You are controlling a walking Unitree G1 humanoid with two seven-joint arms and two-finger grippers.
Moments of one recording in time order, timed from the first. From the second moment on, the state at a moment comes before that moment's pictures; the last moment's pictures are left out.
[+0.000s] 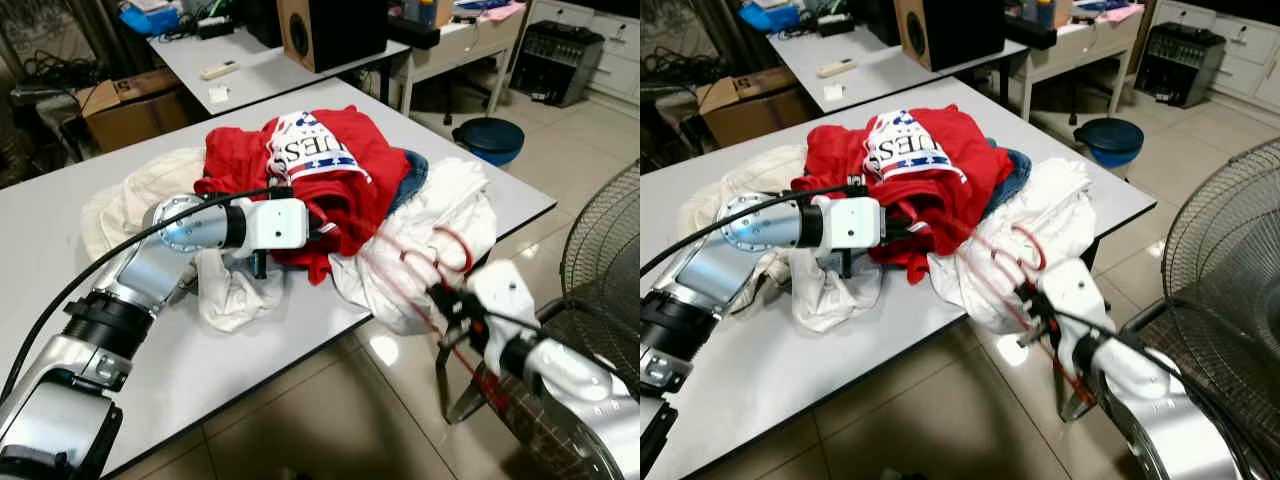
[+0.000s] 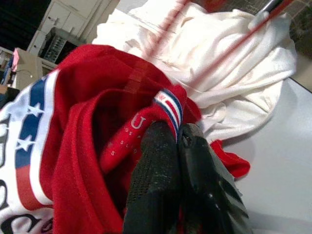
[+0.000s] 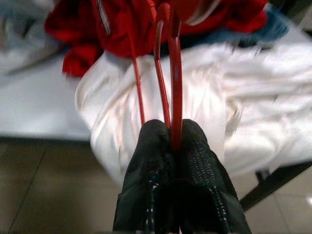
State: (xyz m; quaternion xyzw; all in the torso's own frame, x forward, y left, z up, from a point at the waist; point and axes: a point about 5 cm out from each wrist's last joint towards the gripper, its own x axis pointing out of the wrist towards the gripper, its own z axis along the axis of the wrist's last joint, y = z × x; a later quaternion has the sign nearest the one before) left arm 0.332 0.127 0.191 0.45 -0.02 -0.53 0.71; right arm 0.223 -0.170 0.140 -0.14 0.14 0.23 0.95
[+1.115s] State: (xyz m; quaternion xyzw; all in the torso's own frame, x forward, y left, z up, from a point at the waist) left arm 0.308 0.112 0.169 0.37 -0.02 -0.56 0.74; right arm 0.230 -0.172 0.170 -0.08 0.03 0.28 0.96
